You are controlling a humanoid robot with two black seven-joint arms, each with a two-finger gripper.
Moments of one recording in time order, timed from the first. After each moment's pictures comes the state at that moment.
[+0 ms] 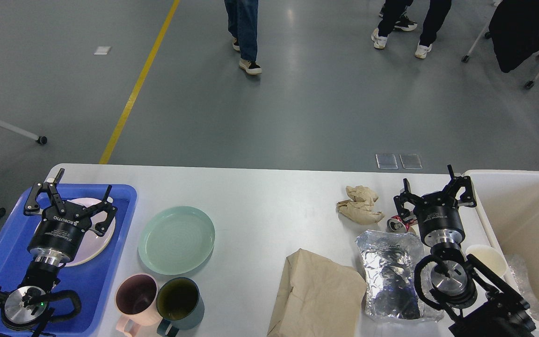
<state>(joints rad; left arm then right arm) -0.17 0.28 -1.35 -0.89 0.00 -0.56 -0.13 0.27 -0.17 1.10 0.92 -0.04 0.13 0.49</state>
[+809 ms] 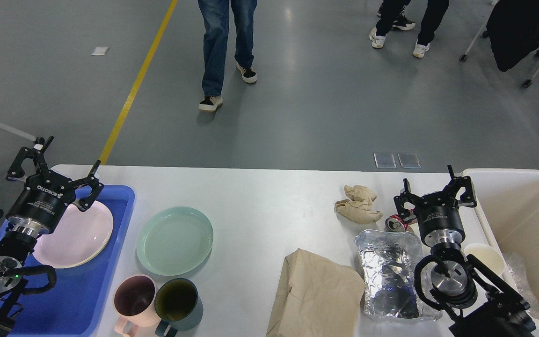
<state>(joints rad) -0.28 0.41 -1.28 -0.89 0.03 -0.56 -0.12 0.27 -0.17 1.10 0.92 -0.04 0.13 0.49</state>
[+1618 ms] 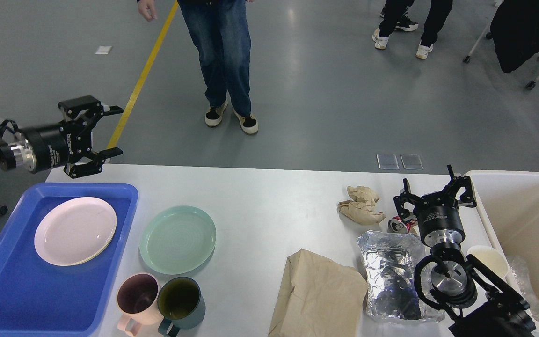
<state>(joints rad) -1.49 0.75 0.53 -0.88 0.01 -0.61 -0.13 0.27 -0.17 1.10 0.92 -0.04 0.13 0.49</state>
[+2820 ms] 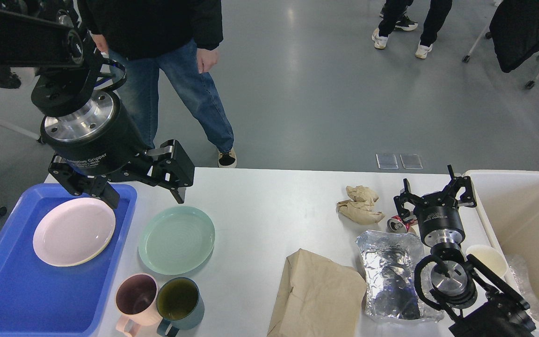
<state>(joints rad) -2.66 0.02 1.53 -1.69 -0.31 -0.87 -0.10 0.27 -0.17 1.10 0.92 -0.04 0.13 0.49</state>
